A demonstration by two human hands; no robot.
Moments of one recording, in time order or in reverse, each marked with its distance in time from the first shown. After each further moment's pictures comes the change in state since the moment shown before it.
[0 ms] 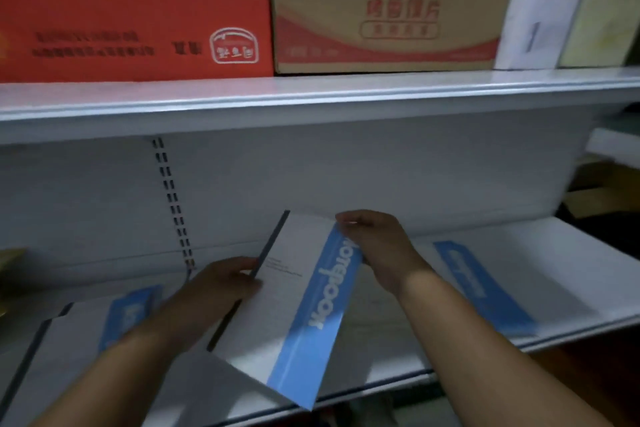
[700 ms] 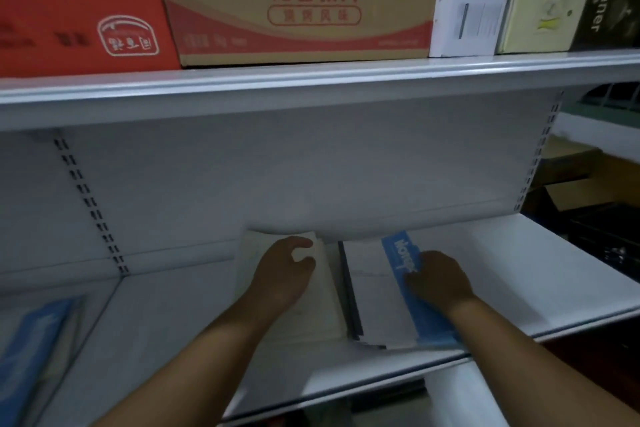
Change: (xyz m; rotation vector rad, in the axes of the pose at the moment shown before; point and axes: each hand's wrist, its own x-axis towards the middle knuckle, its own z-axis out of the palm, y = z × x) left_hand 0.074 0.047 0.189 0.179 0.183 0.213; right_hand 0.036 0.086 -0.218 -1.056 0.172 0.200
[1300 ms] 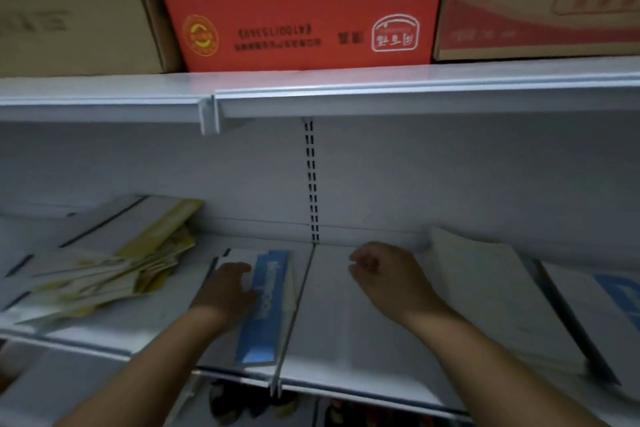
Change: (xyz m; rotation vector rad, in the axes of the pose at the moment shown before) left_hand -0.089 -0.199 -0.293 0.582 0.186 -0.417; right_hand -0.148 -0.303 0.124 0.344 -0.178 -0.671
